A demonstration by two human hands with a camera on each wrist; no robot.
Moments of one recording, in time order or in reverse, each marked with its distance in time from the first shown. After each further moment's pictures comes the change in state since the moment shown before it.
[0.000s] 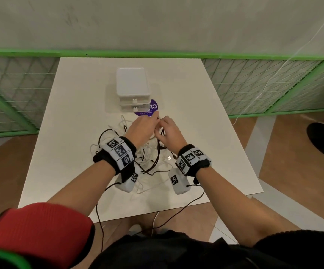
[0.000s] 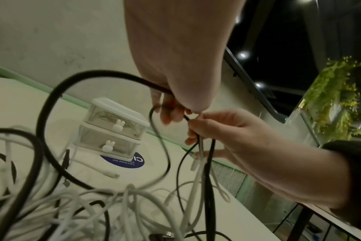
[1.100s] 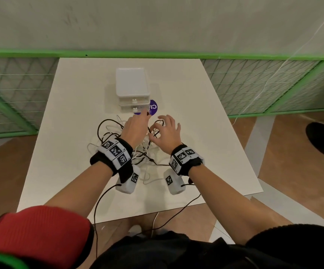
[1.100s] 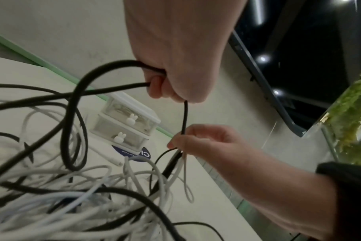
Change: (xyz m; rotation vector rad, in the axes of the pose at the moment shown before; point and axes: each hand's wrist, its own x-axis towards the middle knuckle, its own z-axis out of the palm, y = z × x) left_hand -0.005 -0.008 -0.003 -0.158 0.124 -0.233; right_hand 0.003 -0.006 0.013 -0.283 -0.044 0.133
